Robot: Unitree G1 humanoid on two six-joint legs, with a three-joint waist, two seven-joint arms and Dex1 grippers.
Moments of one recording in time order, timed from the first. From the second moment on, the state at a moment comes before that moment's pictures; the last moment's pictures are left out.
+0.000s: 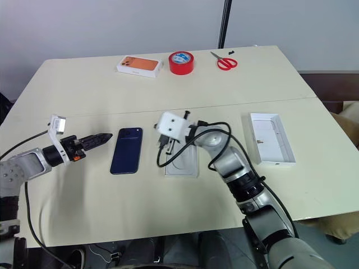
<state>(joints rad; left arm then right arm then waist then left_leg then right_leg) -0.32 0.77 0.31 0.16 -0.86 1.01 -0.75 -0.70 -0.30 0.46 0.08 -0.21 0.22 0.76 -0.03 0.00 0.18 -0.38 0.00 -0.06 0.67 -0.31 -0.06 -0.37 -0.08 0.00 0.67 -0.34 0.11</state>
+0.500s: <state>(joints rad) -0.44 0.71 0.21 0.27 -0.74 1.06 -0.81 -0.80 -0.16 0.56 0.32 -0.26 0.31 0.86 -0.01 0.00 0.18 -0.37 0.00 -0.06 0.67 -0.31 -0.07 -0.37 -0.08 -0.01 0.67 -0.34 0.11</state>
